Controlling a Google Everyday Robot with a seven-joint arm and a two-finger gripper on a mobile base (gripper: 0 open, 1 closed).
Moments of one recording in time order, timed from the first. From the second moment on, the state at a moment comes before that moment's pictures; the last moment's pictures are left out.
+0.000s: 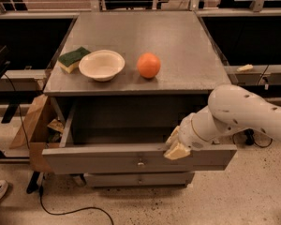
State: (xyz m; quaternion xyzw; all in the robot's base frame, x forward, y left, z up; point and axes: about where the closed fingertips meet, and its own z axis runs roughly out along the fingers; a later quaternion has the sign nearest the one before) arm 0.496 -0.103 0.681 -0.64 0.72 0.11 0.23
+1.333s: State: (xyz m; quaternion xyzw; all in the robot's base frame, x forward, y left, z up) arm 0.553 -0.069 0.678 -0.64 0.73 0.09 0.22
